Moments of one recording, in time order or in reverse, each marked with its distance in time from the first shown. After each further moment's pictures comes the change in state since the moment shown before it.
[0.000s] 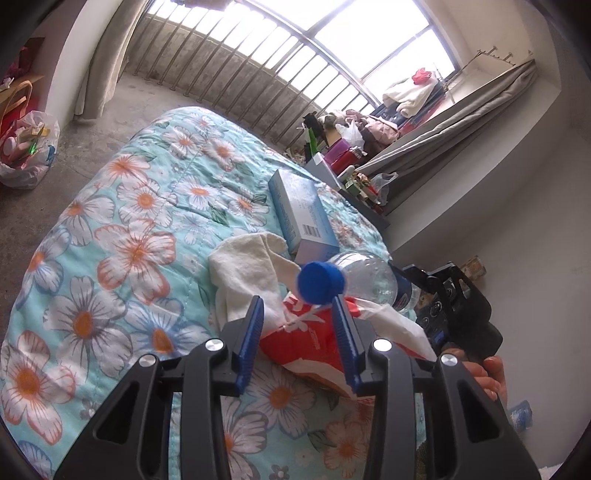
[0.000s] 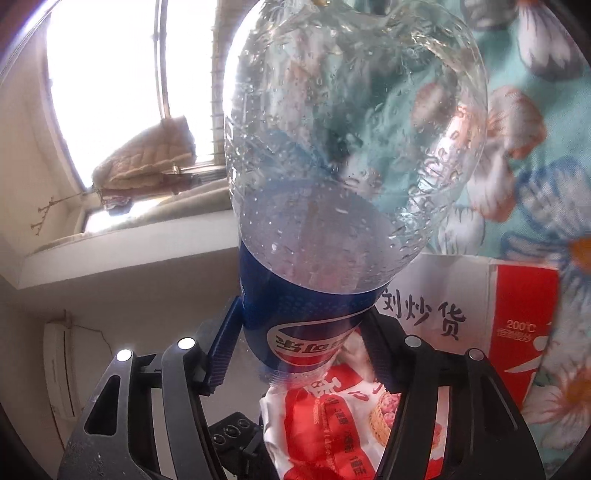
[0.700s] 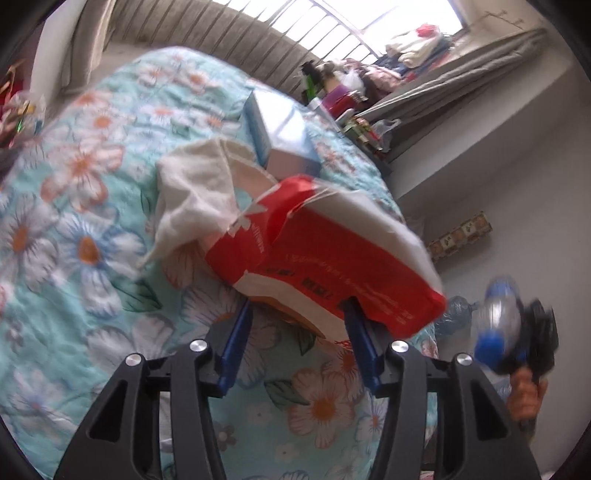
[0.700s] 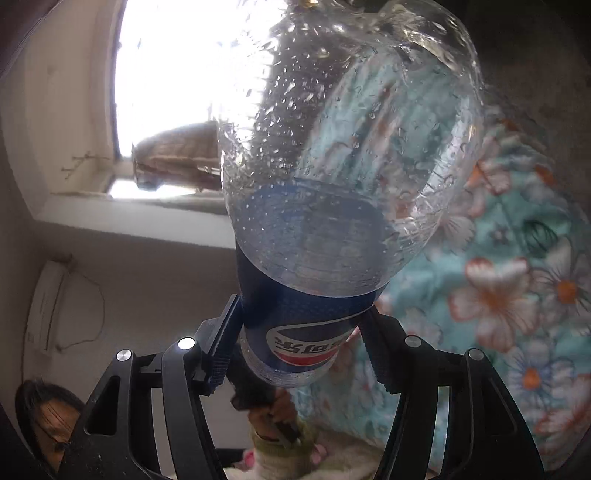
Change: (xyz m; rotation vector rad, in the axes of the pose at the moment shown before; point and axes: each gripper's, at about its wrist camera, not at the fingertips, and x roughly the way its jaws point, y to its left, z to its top) left arm 0.046 -0.036 -0.049 -0.010 0.223 0.043; right arm -0.217 -0.027 -0.065 -0.262 -0.088 -0.039
